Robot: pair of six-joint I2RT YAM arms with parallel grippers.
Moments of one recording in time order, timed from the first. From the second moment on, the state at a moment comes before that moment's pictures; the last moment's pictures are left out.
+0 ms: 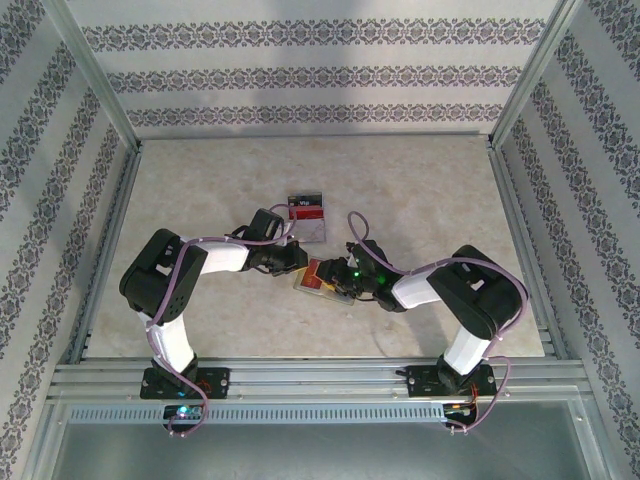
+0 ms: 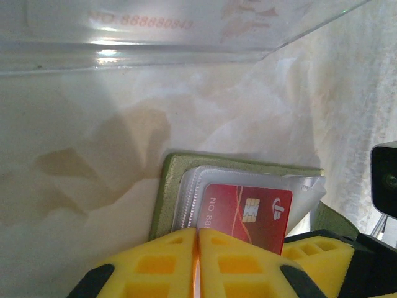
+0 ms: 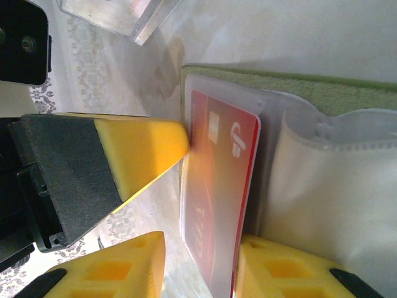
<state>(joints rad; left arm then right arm) -0.46 1.82 0.86 0.00 0.55 -0.73 0.68 1.72 0.50 0.62 -0.41 1.26</state>
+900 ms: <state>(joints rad) -0.46 1.82 0.87 0.00 0.55 -0.72 0.66 1.65 0.43 0.71 -0.37 1.28</state>
